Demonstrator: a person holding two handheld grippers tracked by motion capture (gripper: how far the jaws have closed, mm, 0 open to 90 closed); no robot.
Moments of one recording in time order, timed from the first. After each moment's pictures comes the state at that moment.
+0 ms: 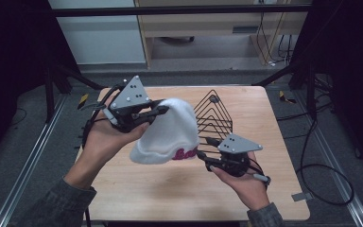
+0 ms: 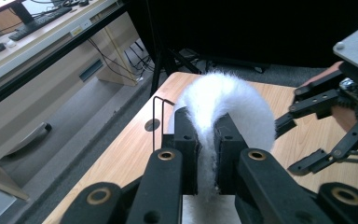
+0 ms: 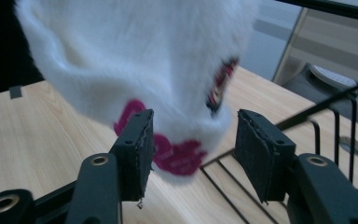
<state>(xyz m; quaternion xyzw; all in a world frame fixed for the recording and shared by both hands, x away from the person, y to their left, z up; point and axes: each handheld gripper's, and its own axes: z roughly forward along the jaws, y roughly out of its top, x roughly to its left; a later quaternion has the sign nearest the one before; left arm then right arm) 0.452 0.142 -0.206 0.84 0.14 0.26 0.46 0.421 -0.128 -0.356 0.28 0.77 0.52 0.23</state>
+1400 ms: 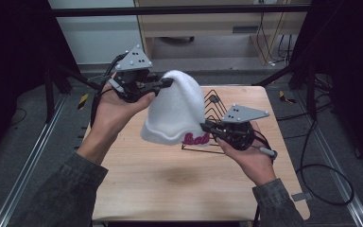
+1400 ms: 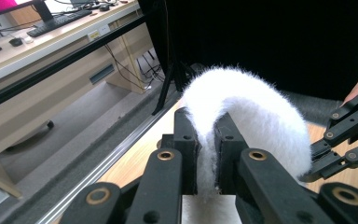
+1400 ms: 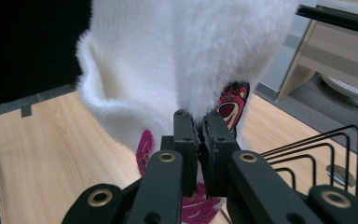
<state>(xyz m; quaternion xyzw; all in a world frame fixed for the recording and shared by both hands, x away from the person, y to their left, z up) 0.500 0.133 -0.179 0.81 0.20 0.25 0.50 0.455 -0.137 -0.298 0.27 0.78 0.52 0.21</state>
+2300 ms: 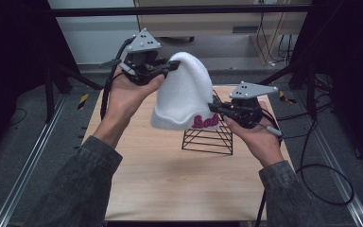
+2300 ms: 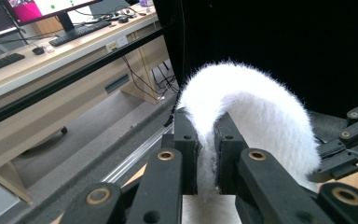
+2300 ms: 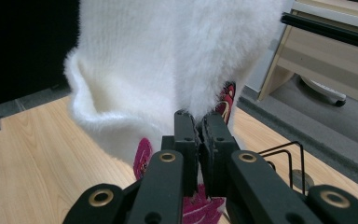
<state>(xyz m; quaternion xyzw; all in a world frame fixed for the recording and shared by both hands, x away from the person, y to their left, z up) 0.531 0.114 -0.167 0.79 0.21 0.27 0.51 0.489 -0.153 -0.267 0.28 0.78 0.51 0.23</state>
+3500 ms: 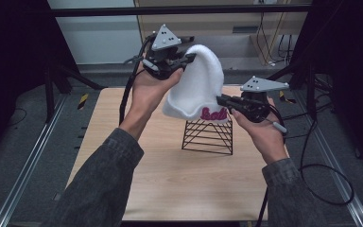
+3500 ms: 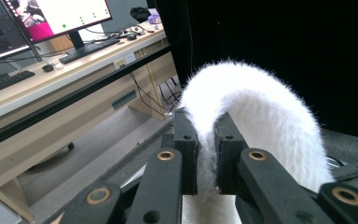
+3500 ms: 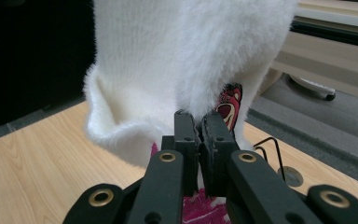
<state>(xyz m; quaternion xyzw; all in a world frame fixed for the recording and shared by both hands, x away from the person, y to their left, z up) 0.555 0.075 -0.175 0.76 0.22 0.30 0.53 0.504 -0.175 -0.270 0.32 0.75 0.53 0.23</state>
